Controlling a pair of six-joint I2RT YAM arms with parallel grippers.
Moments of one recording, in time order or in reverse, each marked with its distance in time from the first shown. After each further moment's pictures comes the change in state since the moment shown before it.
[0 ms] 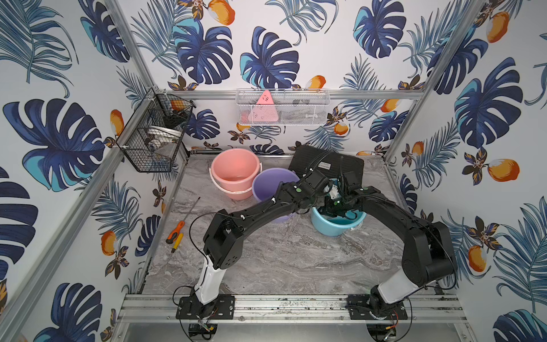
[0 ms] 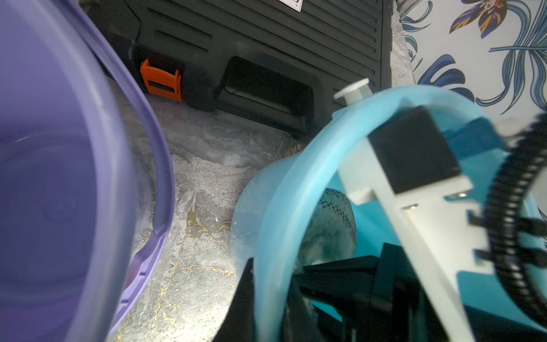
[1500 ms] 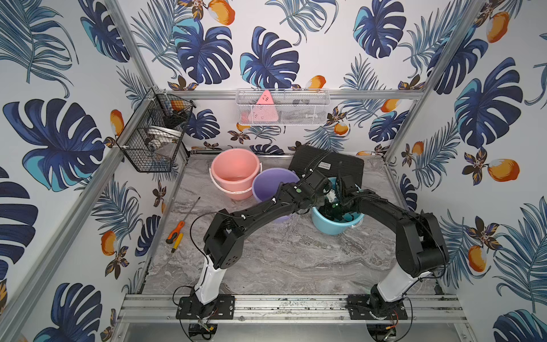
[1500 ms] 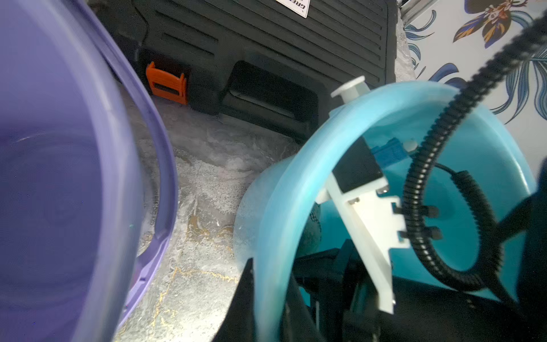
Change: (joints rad) left arm 0.002 0.008 0.006 -0.008 -0.025 -0.012; right arm -0.014 0.091 -0.052 0.103 -0.216 0.002
